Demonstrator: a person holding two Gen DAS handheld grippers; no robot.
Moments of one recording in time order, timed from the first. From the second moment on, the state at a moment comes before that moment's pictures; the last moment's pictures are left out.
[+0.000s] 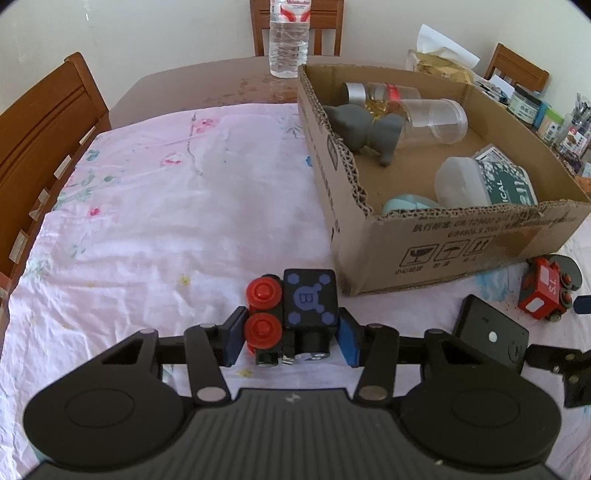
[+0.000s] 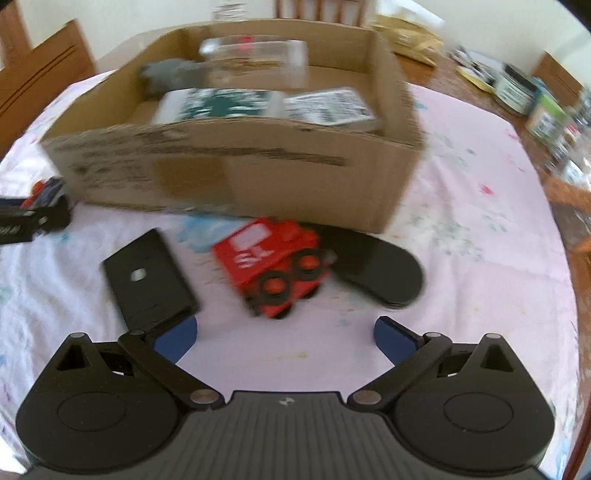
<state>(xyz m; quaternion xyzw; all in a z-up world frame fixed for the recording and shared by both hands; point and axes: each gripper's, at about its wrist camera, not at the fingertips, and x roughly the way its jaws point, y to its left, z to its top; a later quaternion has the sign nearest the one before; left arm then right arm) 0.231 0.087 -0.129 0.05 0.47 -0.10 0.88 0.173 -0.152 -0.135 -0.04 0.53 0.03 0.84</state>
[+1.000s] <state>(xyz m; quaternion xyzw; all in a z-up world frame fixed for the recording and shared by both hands) 0.235 0.089 -0.128 0.04 0.48 -0.11 0.87 0.200 -0.138 -0.123 -0.01 0.53 -0.01 0.85</state>
